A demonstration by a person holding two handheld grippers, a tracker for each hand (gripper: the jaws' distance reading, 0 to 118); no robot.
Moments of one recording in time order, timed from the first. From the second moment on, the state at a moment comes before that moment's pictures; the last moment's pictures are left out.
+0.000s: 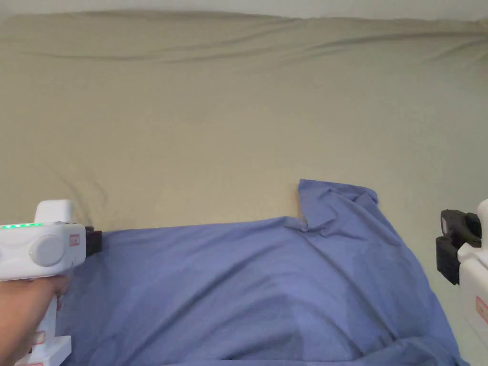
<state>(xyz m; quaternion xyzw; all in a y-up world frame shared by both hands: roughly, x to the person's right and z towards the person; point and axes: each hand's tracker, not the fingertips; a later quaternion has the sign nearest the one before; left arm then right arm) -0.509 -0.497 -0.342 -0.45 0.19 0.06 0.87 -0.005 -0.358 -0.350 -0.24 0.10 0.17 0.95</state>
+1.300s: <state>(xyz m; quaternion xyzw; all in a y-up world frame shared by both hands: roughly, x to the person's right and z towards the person) -0.445 -0.366 -0.242 -0.35 0.16 -0.08 0.92 0.025 -0.403 -0.477 -0.42 0.14 0.09 0.89</state>
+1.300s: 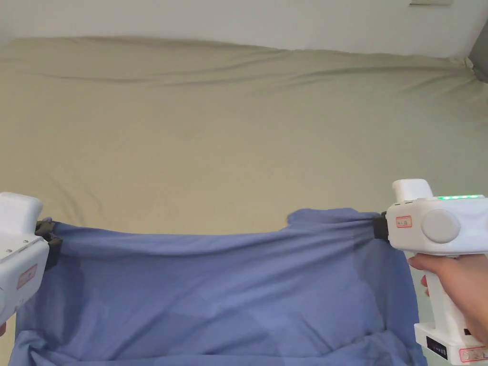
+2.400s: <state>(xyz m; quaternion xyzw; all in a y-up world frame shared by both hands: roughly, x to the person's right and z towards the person) -0.418 -0.486 -0.094 -0.56 0.10 -0.08 0.82 0.083 -0.480 -0.289 -0.63 0.19 0.22 0.71</state>
